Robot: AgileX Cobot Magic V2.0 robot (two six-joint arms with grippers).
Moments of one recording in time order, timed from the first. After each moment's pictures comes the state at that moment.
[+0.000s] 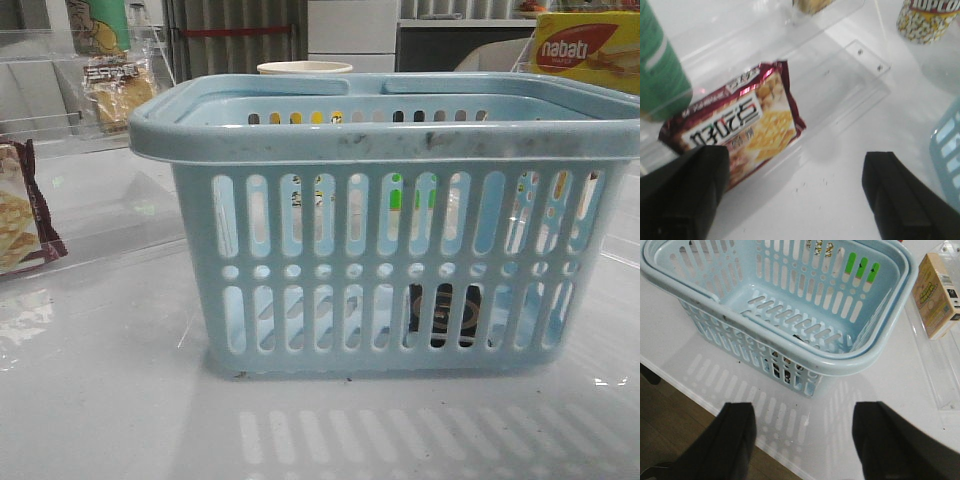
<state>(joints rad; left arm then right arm) -0.10 1.16 -0.88 -0.10 0.41 0.11 0.44 0.59 -0.81 0.04 0.87 -0.09</state>
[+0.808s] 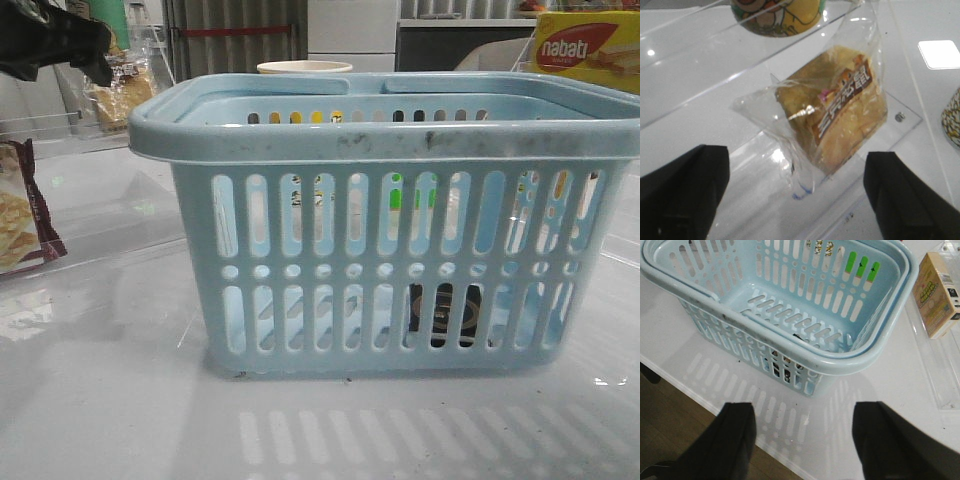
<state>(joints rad) -0.10 1.90 -1.47 -0.09 0.18 0.11 0.44 0.59 -0.81 0.04 0.88 -0.10</state>
